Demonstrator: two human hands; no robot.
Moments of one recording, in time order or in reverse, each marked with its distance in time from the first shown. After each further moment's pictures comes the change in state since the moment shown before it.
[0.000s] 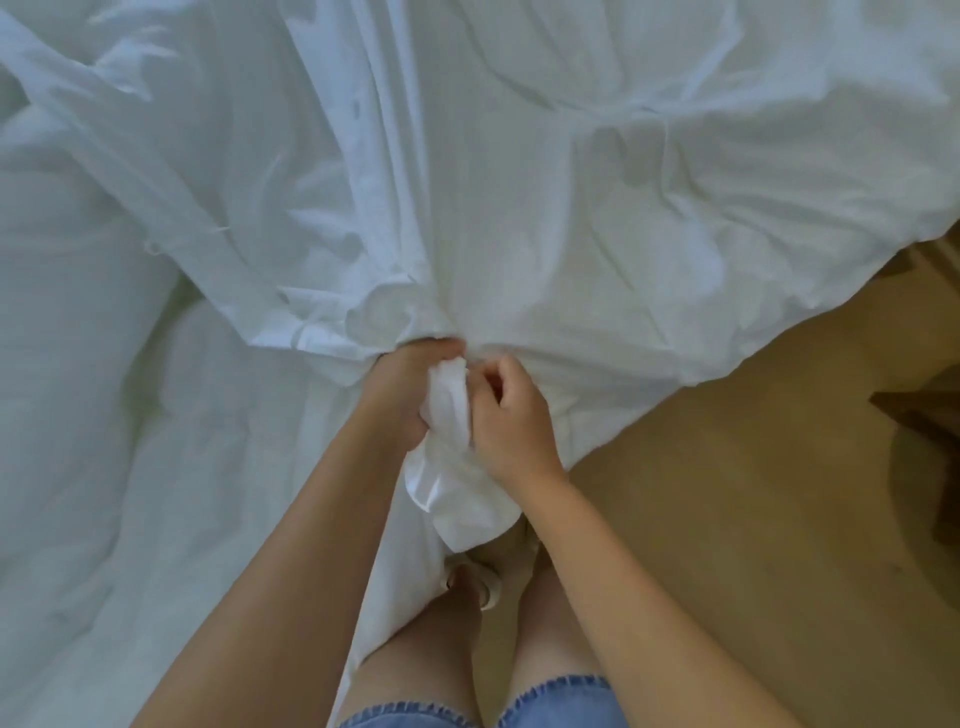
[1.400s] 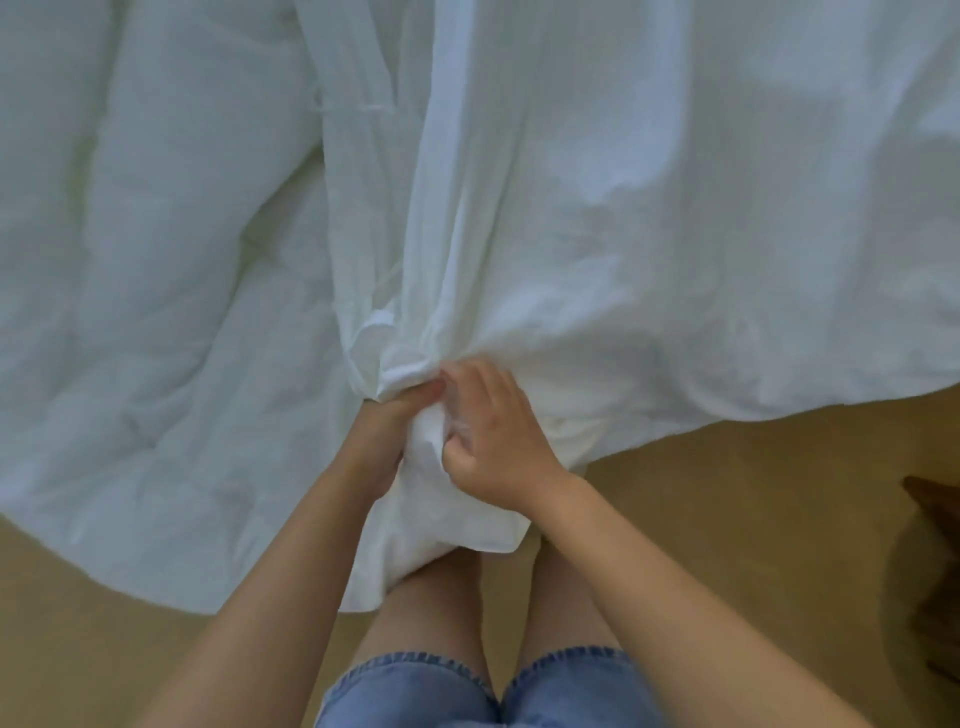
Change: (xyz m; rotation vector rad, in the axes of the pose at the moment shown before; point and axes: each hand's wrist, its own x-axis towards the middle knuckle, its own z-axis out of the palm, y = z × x) left_hand -0.046 -0.093 -0.170 -0.105 -0.001 0.019; right_hand -0.055 0.042 0.101 -0.745 -0.530 -0.500
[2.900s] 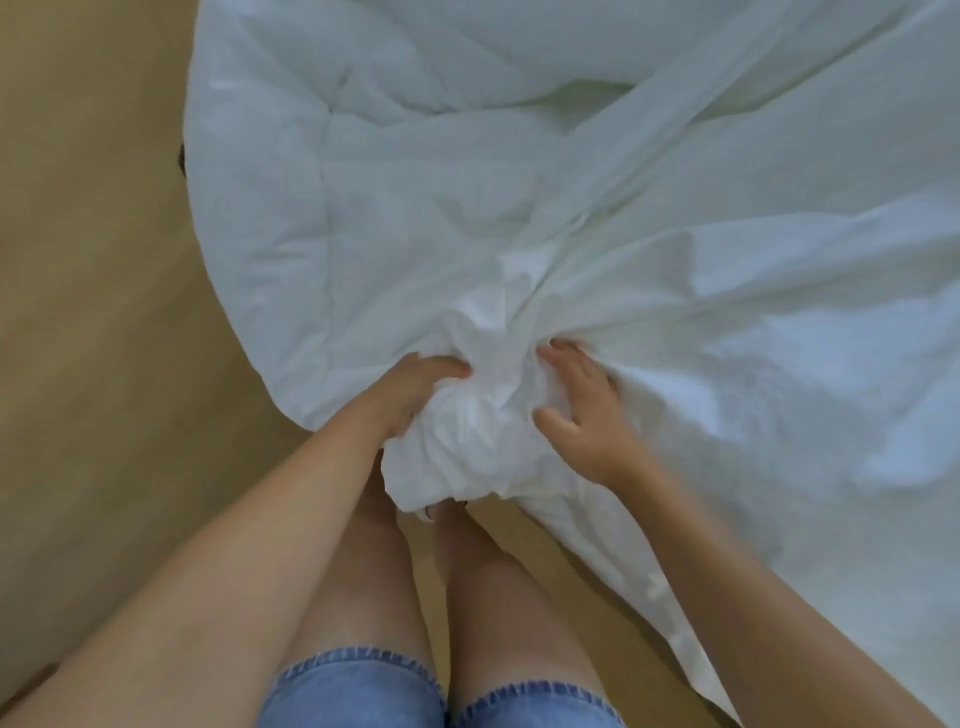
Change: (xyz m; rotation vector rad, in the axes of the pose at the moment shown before) left_hand -0.011 -0.136 -0.005 -0.575 0.411 -0.063; right_hand 0.045 0.043 -0.016 -0.408 -0.703 -0.361
